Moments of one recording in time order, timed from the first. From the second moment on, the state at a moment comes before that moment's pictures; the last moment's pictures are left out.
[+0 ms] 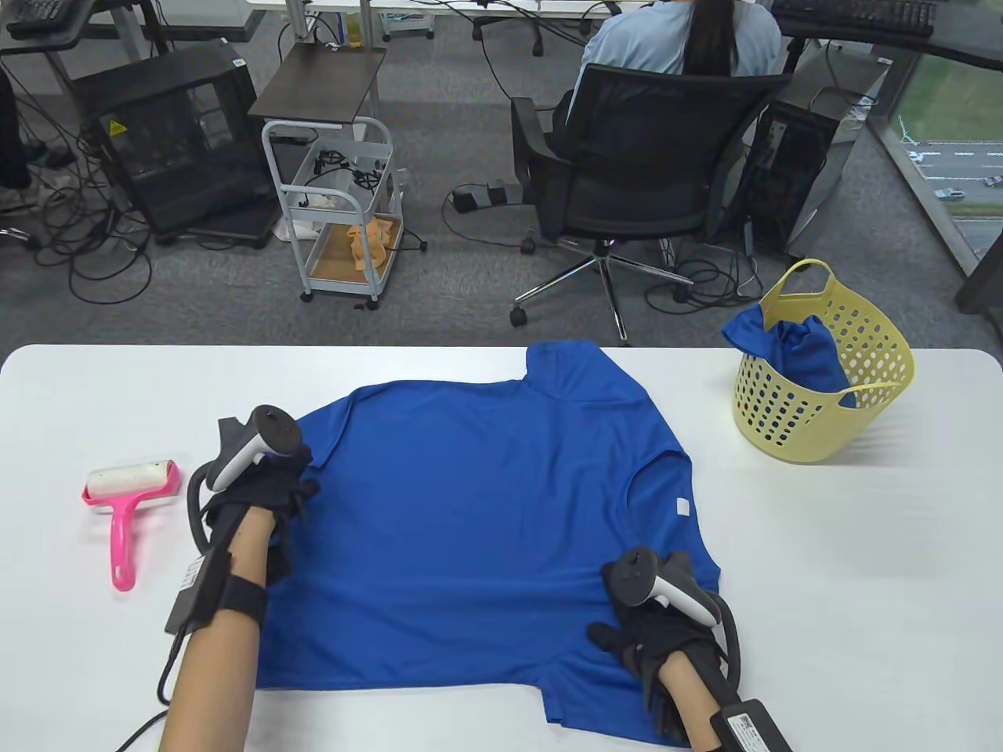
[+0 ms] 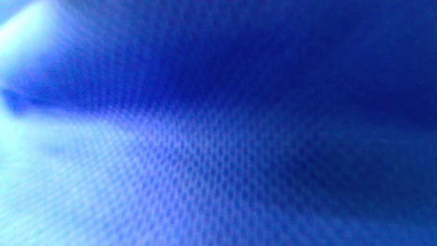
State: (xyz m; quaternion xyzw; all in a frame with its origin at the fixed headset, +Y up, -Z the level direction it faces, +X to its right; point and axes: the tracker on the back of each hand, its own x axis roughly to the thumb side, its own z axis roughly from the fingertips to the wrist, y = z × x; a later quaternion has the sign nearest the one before) left_hand -0.313 -0.738 -0.481 -0.24 0.14 0.10 0.96; right_hand 0.168 -0.798 -0.325 0.02 0.33 0.94 0.11
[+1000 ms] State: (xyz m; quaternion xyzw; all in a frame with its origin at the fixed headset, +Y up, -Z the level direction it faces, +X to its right) left_hand -0.364 -0.699 -0.558 0.00 0.29 0.31 0.91; right_hand 0.170 -0.800 -0.324 0.02 0.33 0.93 0.13
